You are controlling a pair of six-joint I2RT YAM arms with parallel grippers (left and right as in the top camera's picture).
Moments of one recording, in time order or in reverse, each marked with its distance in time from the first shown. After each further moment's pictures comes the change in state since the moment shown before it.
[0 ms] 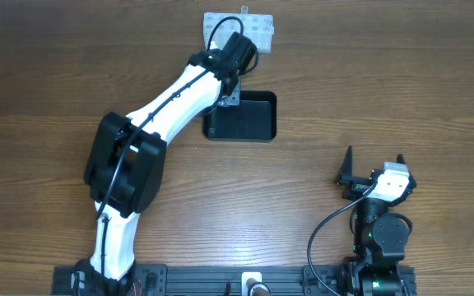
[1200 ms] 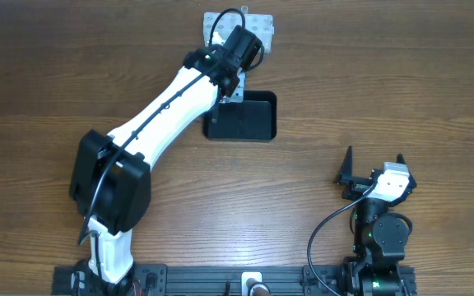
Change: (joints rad) left arm -0.038 -0.129 0.000 -0.046 -0.022 0.007; right arm 0.000 0.000 0.000 0.000 0.000 0.001
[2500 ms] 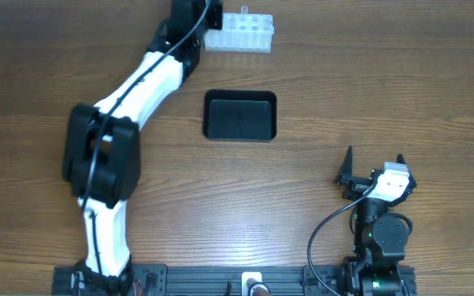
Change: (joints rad) left arm 0.230 0.093 -0.026 1.033 0.142 0.396; right arm 0.000 0.000 0.000 0.000 0.000 -0.001
